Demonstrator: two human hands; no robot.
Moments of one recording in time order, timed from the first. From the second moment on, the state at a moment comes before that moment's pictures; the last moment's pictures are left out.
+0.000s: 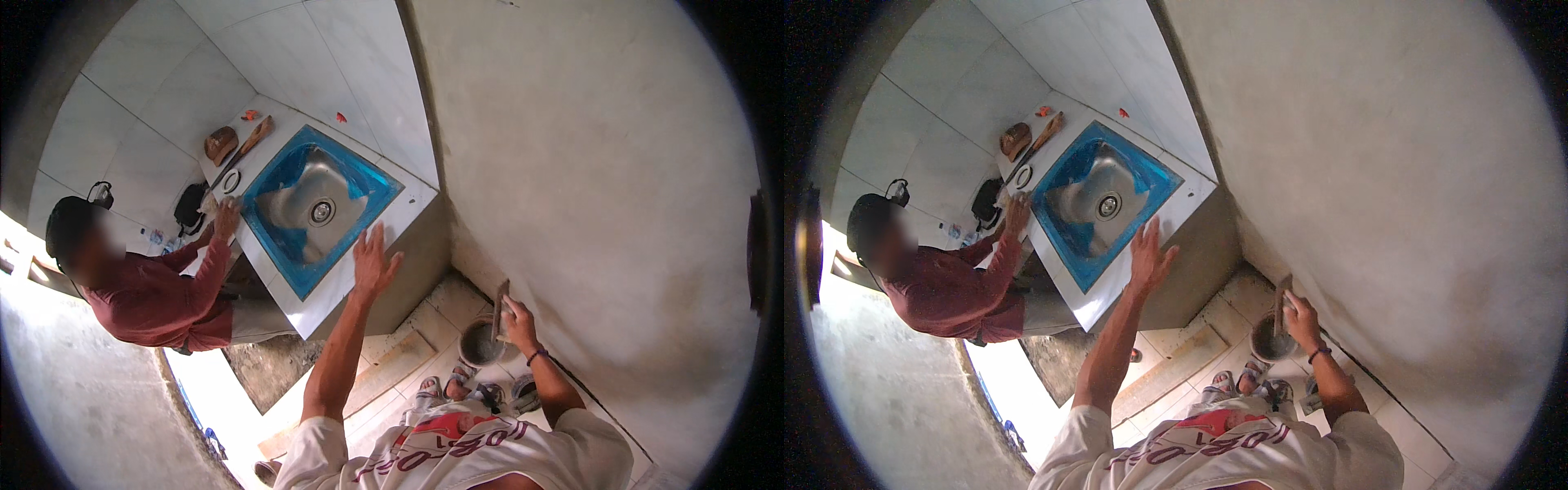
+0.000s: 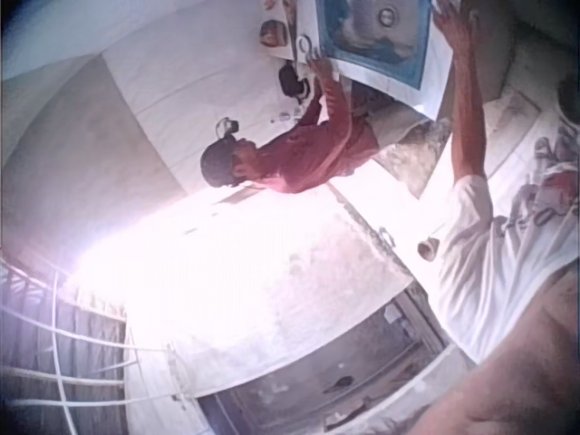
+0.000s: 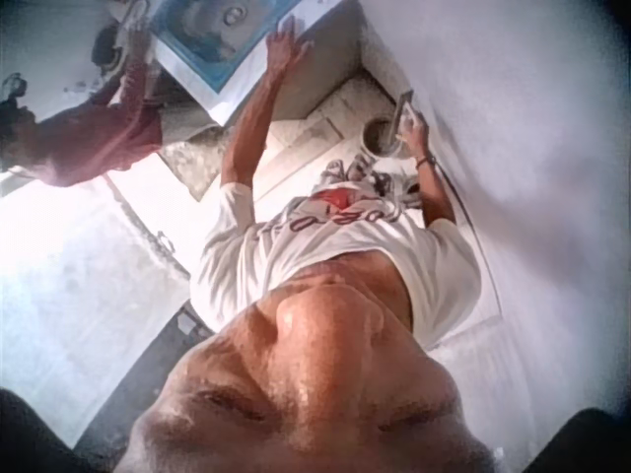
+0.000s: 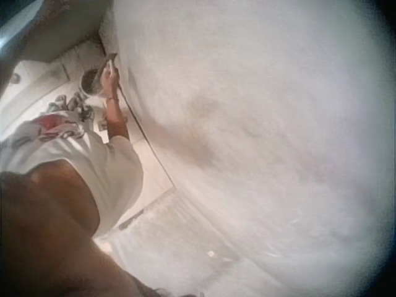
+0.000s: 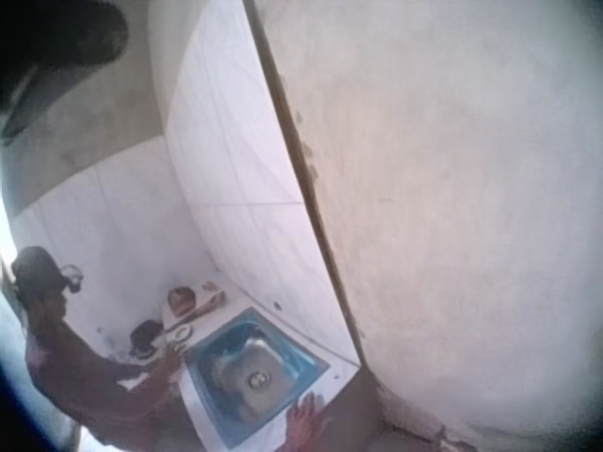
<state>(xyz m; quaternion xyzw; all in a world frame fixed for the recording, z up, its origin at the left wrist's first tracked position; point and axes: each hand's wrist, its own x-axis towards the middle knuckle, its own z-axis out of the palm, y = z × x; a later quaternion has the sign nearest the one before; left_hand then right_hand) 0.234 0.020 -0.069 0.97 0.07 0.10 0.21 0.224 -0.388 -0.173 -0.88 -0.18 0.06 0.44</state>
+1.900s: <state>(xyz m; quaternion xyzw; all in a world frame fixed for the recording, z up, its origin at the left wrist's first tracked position) 0.337 -0.007 -0.094 0.99 0.02 0.10 0.09 0.171 -0.473 -0.196 -0.88 0.03 0.09 0.47</state>
